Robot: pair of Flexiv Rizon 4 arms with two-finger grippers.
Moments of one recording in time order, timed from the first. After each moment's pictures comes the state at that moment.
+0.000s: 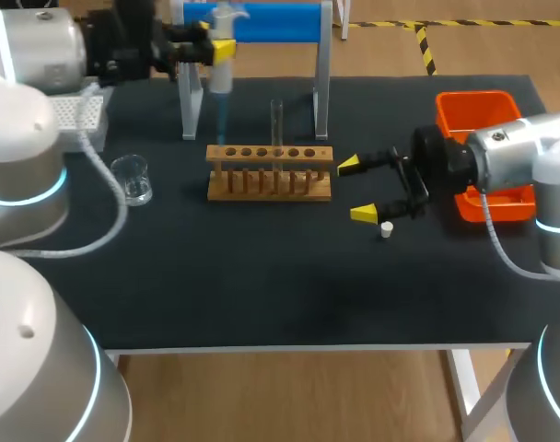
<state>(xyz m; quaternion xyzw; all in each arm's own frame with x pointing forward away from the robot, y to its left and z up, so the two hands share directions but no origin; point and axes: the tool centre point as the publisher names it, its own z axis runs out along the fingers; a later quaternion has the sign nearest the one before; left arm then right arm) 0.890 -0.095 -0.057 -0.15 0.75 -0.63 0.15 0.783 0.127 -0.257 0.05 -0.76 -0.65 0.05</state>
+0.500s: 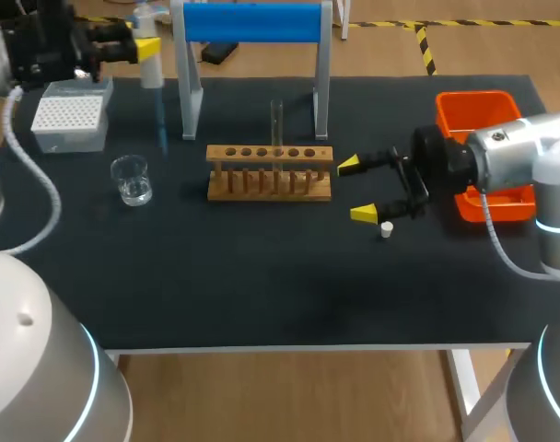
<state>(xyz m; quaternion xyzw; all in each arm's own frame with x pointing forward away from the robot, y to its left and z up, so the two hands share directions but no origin) 0.920 0.006 -0.075 -0.14 0.74 -0.64 0.16 0.783 0.127 -0.257 0.05 -0.76 -0.65 0.05</state>
